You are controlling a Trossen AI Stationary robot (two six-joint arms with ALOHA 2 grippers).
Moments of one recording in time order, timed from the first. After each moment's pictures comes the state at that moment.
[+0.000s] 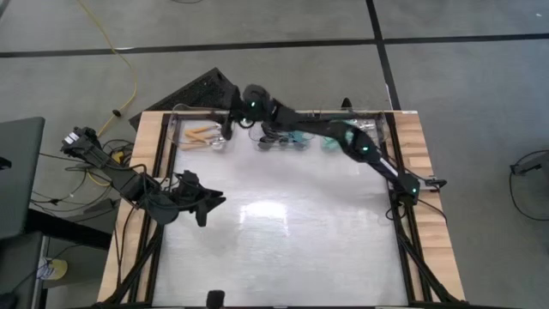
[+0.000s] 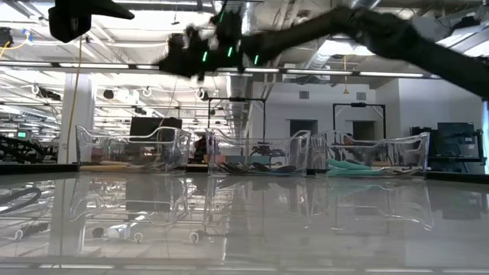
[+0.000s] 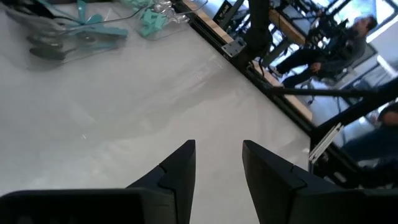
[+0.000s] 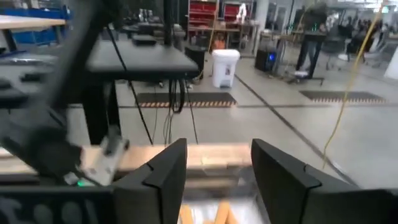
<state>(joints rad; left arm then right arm) -0.60 0.90 0.77 -0.46 -0.85 -1.10 -0.37 2.51 2.32 0.17 -0.24 -0.07</state>
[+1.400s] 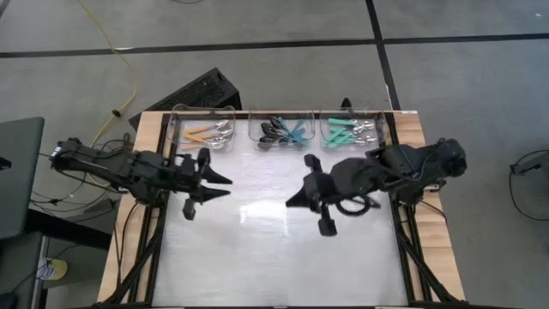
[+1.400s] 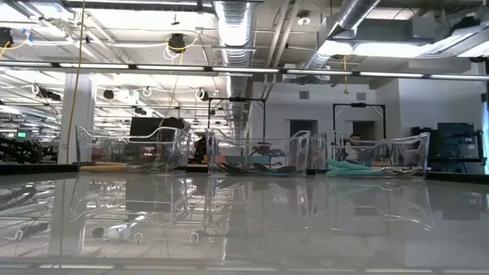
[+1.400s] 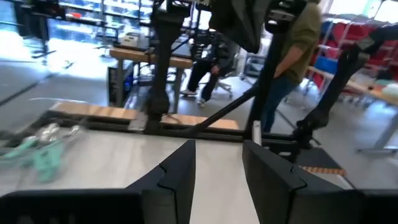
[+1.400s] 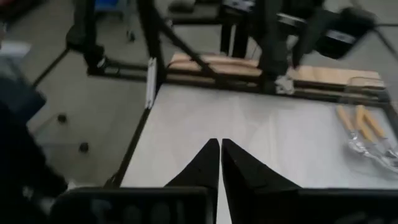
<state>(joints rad) -0.26 0.87 0.87 -0.07 -0.18 -0.20 0.36 1.64 2.03 -0.89 0.16 0.12</state>
